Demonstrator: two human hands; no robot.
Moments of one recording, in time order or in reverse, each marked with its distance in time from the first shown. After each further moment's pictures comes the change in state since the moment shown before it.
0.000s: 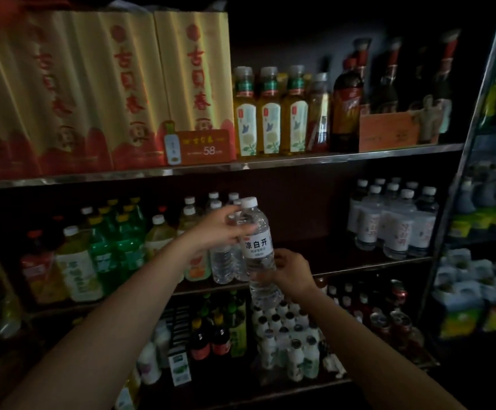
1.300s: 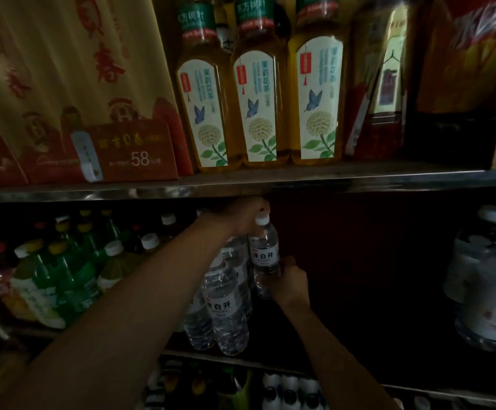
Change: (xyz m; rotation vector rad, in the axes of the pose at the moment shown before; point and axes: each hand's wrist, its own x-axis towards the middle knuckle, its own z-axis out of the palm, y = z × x) left_hand 0.291 -0.043 -0.010 0.951 0.102 -0.111; right_hand 0.282 0.119 0.036 -0.069 -0.118 0.015
